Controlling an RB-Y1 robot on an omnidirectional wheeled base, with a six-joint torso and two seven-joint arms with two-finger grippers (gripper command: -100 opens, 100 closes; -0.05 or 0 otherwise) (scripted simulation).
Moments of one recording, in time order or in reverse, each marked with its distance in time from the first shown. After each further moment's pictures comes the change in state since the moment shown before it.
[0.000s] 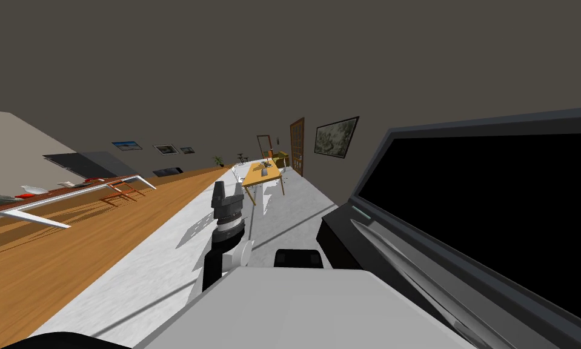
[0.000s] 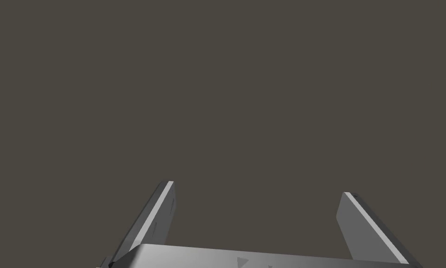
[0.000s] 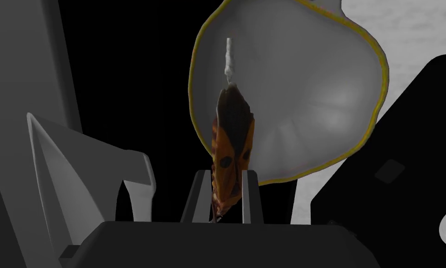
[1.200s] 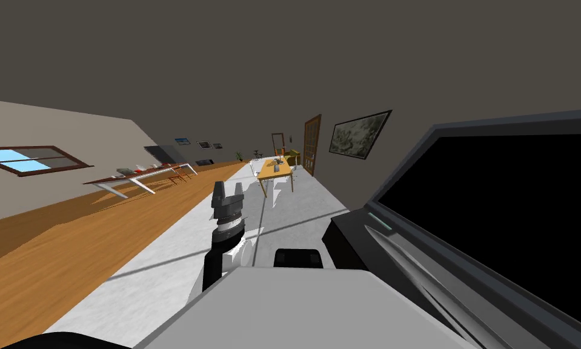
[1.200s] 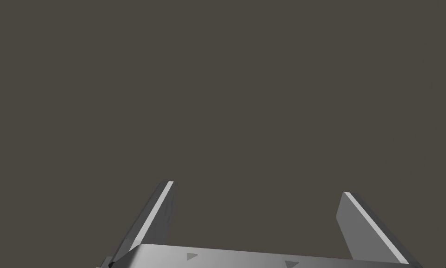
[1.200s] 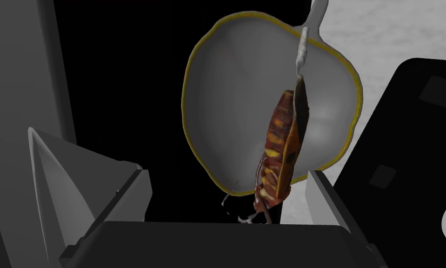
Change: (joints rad) left arm 0.000 0.000 0.000 0.000 0.000 0.000 0.000; right arm 0.064 0.061 -0.026 0.073 -0.170 -0.033 0.087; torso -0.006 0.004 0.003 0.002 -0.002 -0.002
